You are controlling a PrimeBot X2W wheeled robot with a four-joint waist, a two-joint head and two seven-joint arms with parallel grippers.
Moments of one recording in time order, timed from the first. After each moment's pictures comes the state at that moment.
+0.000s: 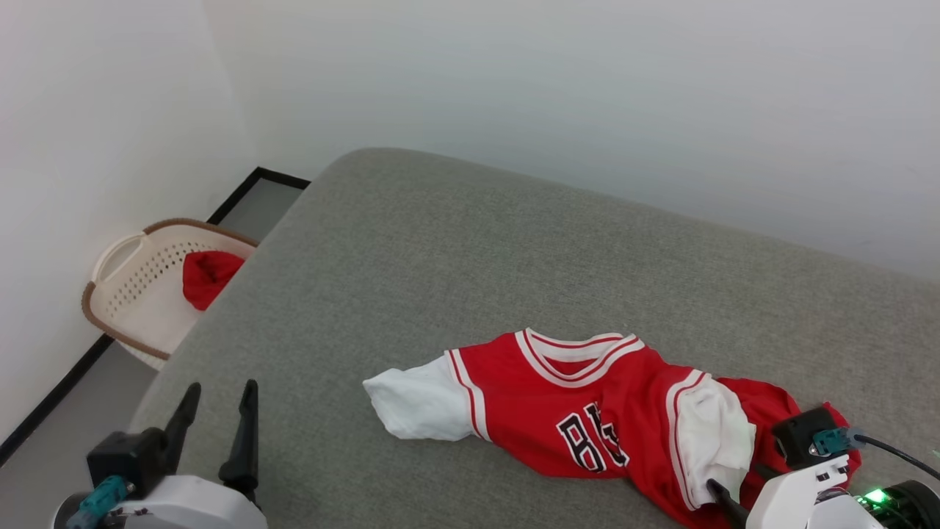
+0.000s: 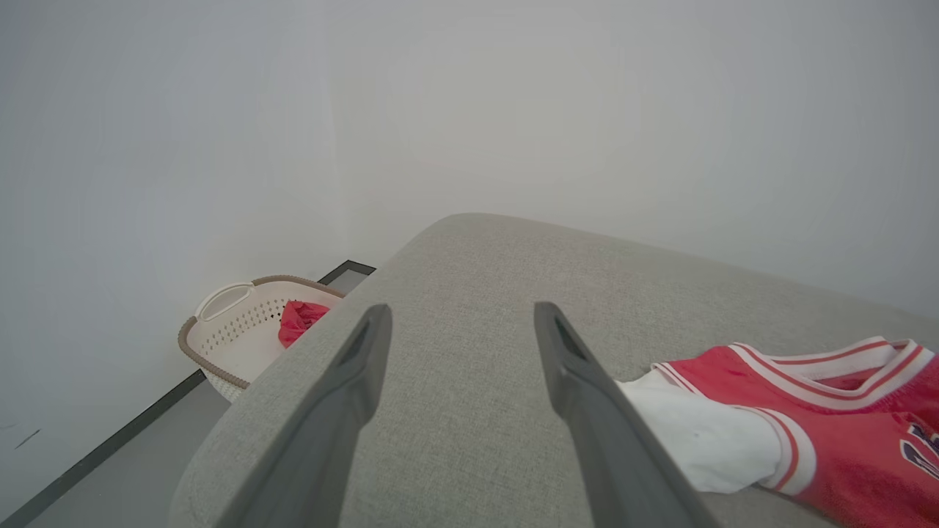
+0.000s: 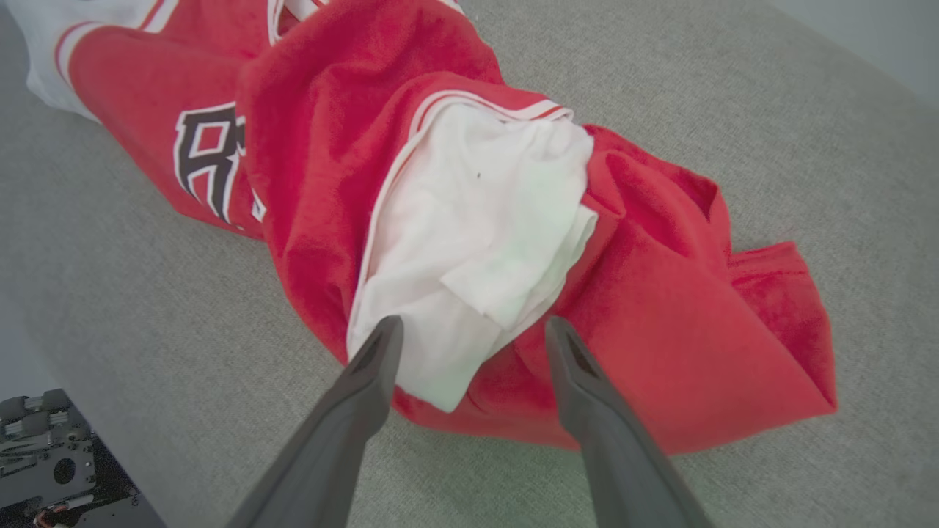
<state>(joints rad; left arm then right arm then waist) -0.06 0.50 -0.31 0.16 -0.66 0.15 -0.26 0.01 -0.28 0.17 0.00 0.28 0.13 0.62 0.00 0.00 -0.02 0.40</state>
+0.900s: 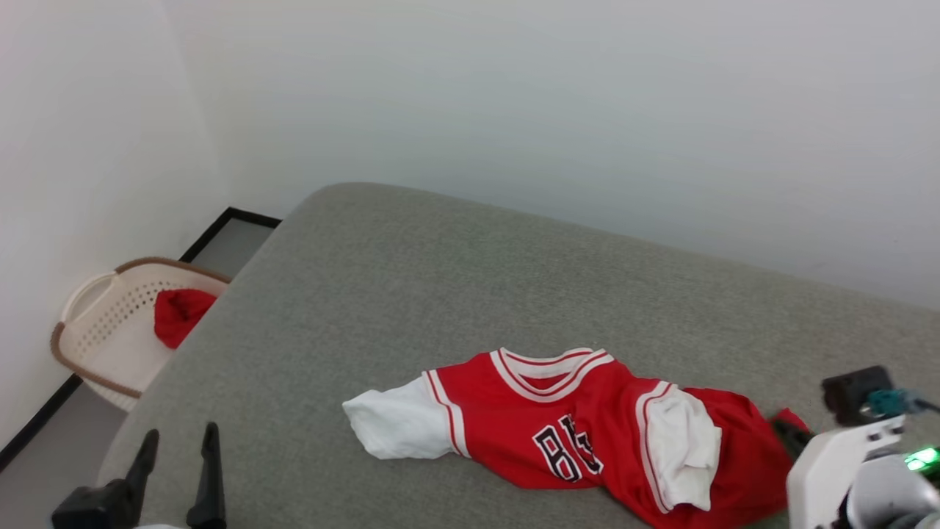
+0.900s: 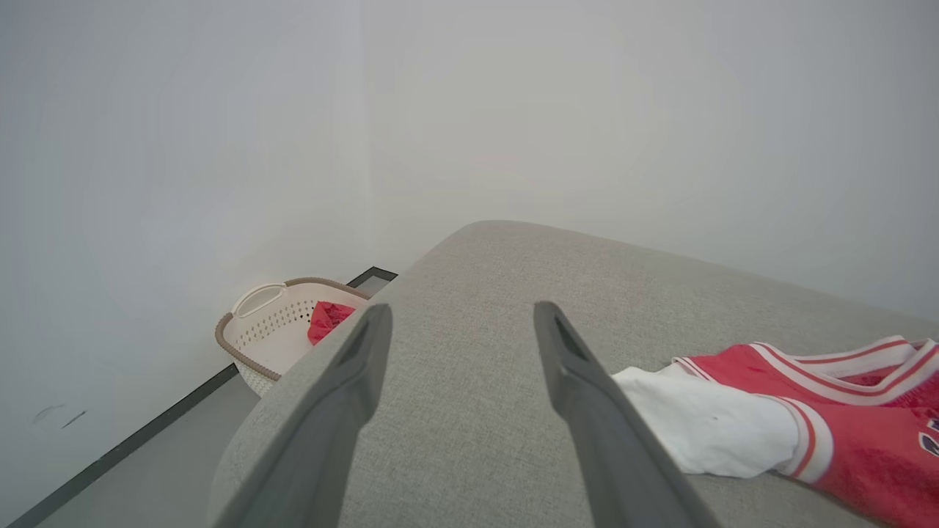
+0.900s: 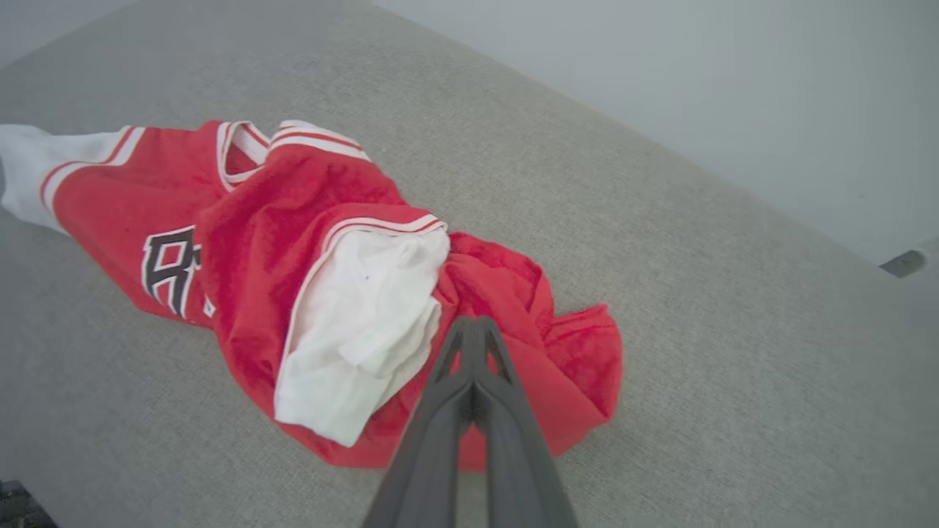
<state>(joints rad) 0.09 0.46 -0.17 0.12 -0.57 0.17 -0.26 -0.04 -0.30 0.10 -0.02 0.28 0.13 0.59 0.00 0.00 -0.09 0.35</state>
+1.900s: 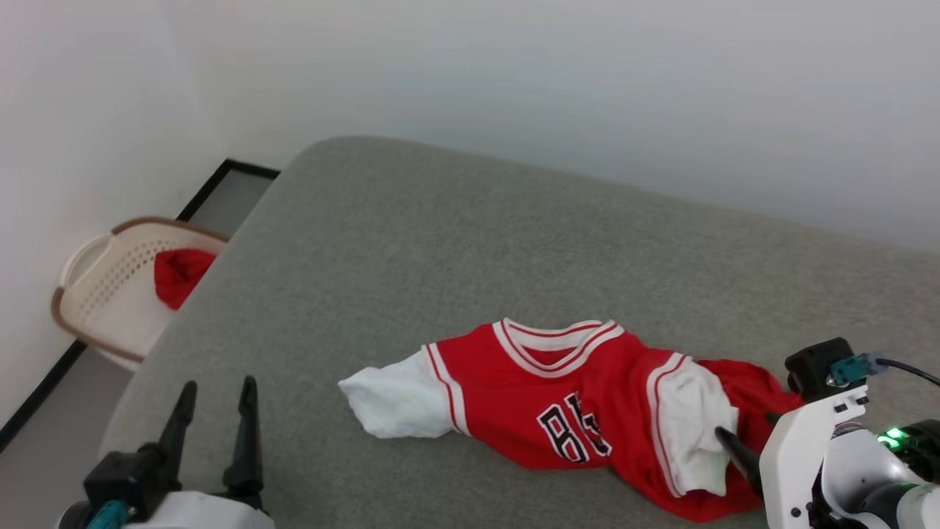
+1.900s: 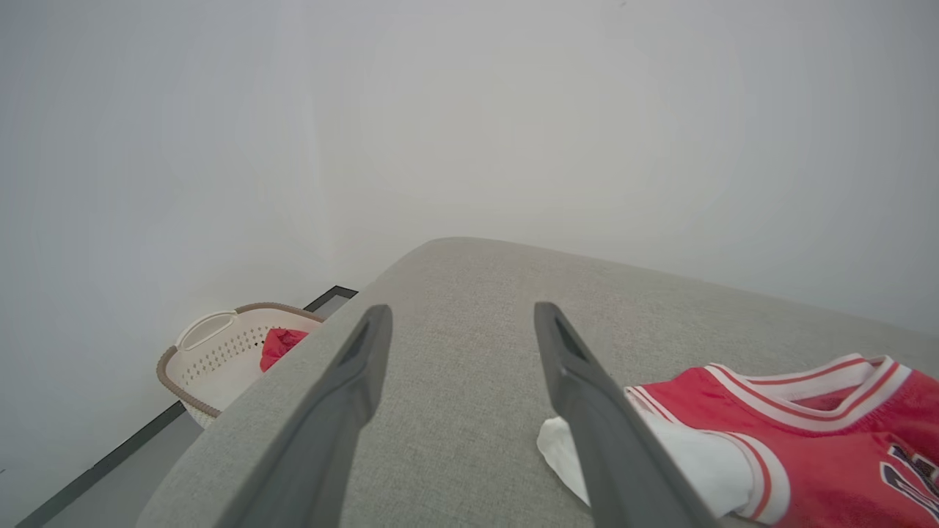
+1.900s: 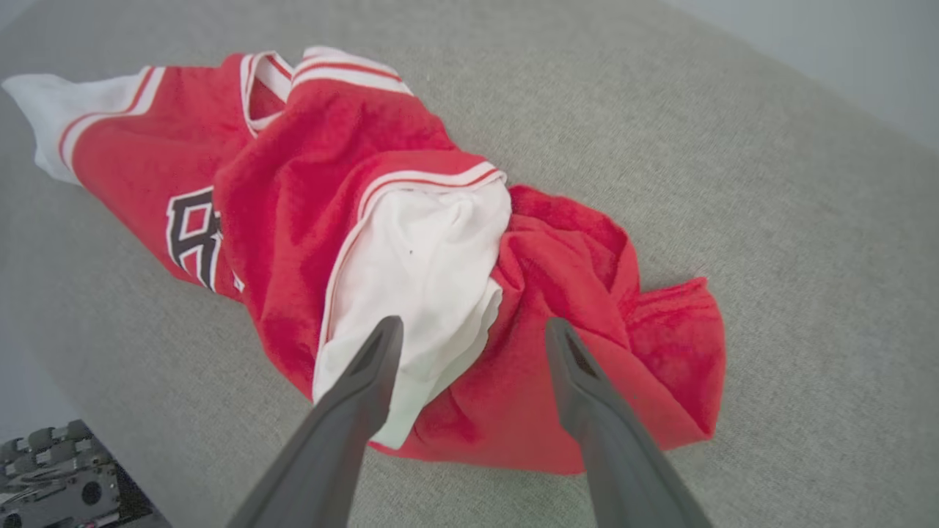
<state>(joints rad) 0.02 0.36 -0.13 0.09 -0.47 0.09 -0.26 -0.11 -0.30 0.14 -0.09 0.35 0.13 0.79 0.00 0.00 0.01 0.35</state>
